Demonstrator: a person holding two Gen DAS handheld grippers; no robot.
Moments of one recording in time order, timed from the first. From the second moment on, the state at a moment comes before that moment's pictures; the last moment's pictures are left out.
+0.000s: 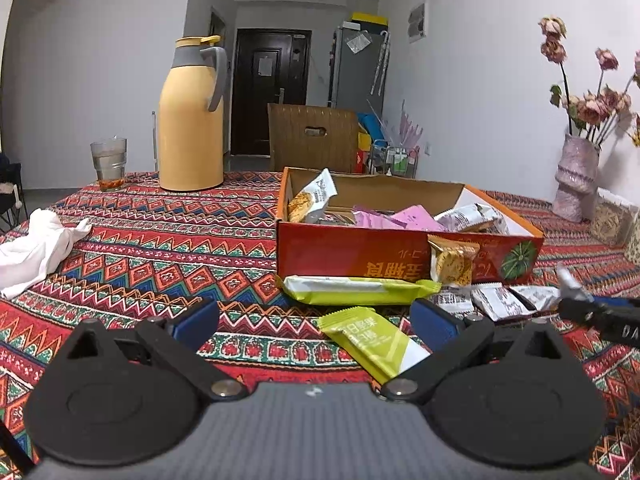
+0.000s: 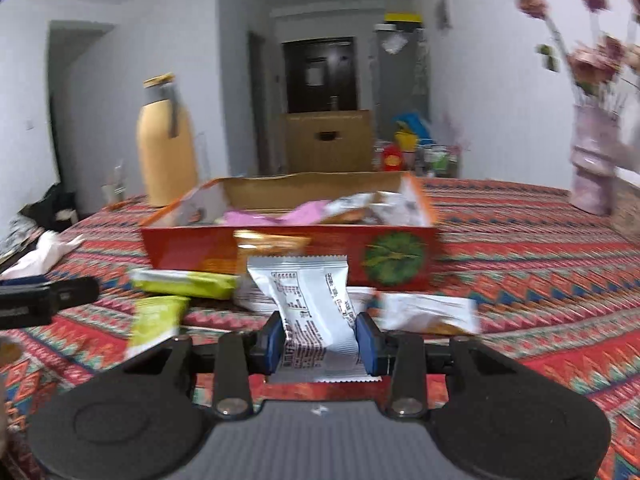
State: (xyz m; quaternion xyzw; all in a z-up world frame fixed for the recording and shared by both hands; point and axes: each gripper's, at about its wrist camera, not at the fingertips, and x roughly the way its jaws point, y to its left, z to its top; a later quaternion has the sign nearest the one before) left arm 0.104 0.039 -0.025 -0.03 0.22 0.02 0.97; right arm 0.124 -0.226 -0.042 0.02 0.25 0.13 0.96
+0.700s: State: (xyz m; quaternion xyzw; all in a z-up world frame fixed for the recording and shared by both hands) left arm 0.142 -0.035 -0.055 -0.01 0.37 0.04 0.93; right arm 0.126 -0.262 -0.067 0.06 0.26 0.12 0.96
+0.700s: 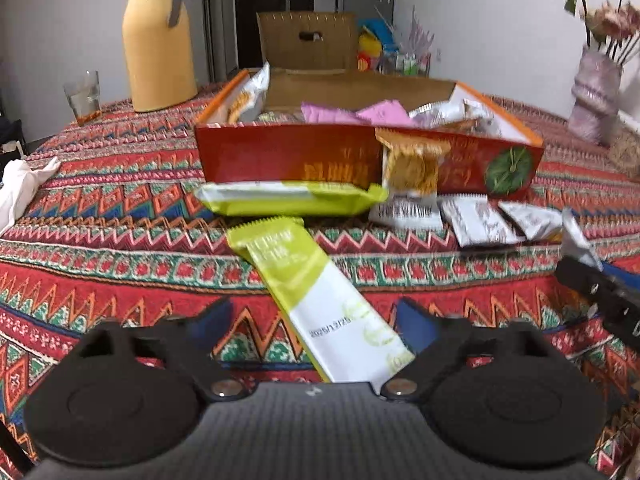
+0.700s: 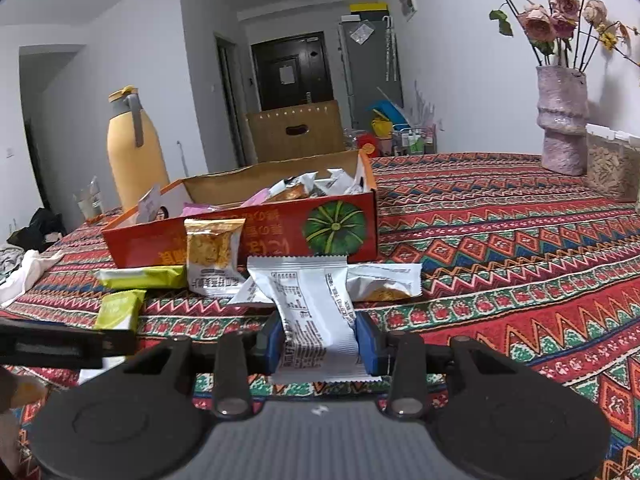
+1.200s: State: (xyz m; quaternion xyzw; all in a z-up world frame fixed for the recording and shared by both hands) left arm 0.104 -0.013 -0.037 -0.02 0.30 0.01 0.95; right arm 0.124 -0.261 -0.067 0.06 0.26 0.11 0.96
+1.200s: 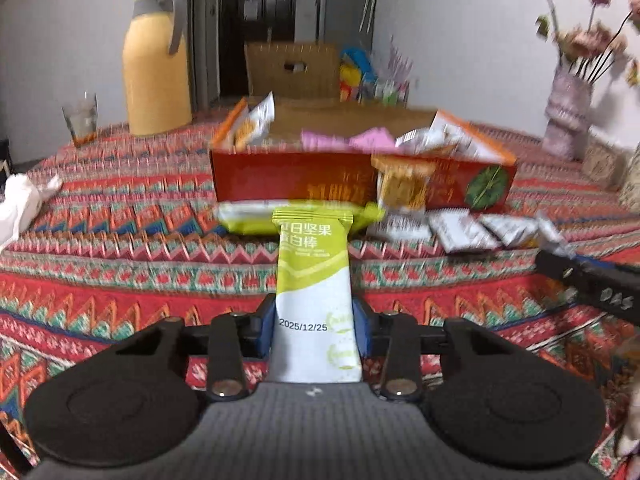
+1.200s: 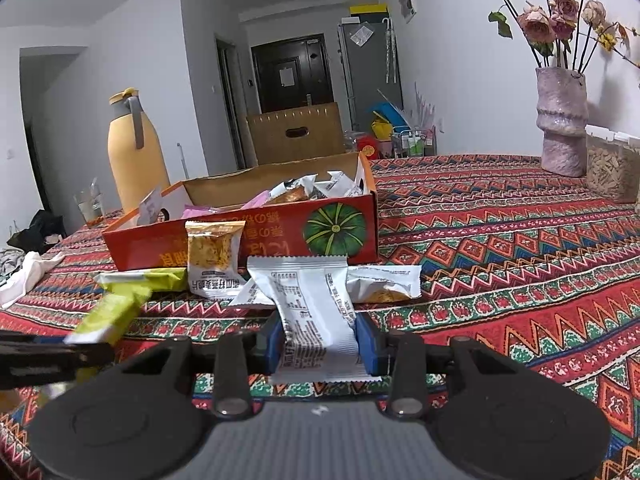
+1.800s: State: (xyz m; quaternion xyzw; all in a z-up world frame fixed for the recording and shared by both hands) left arm 0.108 -0.005 0.029 -0.02 0.16 -0.01 0.99; right arm 0.119 -0.237 -0.013 0.03 0.19 0.13 0.97
